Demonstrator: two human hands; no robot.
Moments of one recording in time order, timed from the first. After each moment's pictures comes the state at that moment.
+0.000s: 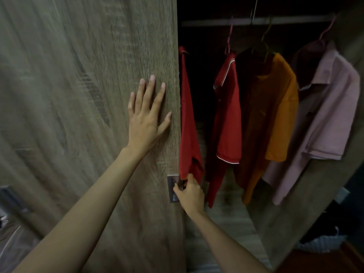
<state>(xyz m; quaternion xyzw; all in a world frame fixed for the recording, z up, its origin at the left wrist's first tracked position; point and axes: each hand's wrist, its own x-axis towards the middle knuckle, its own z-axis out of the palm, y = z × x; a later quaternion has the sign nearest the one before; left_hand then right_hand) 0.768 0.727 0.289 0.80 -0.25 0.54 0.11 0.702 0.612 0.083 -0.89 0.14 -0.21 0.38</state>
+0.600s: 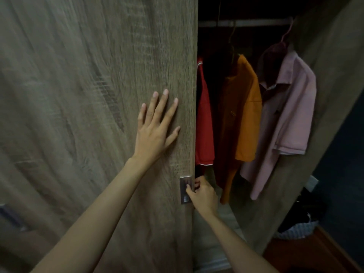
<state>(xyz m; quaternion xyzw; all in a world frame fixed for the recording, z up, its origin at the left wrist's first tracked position) 0.754 0.634 0.270 0.78 -0.32 0.53 0.08 0.672 0.498 0.080 -0.88 0.20 -0.22 0.37</state>
